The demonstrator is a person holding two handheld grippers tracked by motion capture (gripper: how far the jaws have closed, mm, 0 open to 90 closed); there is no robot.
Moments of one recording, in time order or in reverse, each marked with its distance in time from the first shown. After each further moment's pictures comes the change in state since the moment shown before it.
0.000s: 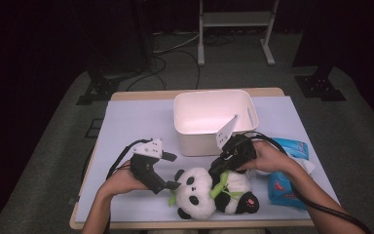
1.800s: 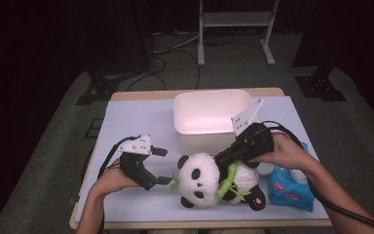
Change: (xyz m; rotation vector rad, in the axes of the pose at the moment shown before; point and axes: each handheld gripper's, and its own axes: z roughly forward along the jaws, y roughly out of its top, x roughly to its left) left arm 0.003 -0.007 -0.025 -0.051 0.063 -0.008; right arm 0.027 0.011 -0.065 -0.126 -0.049 0.016
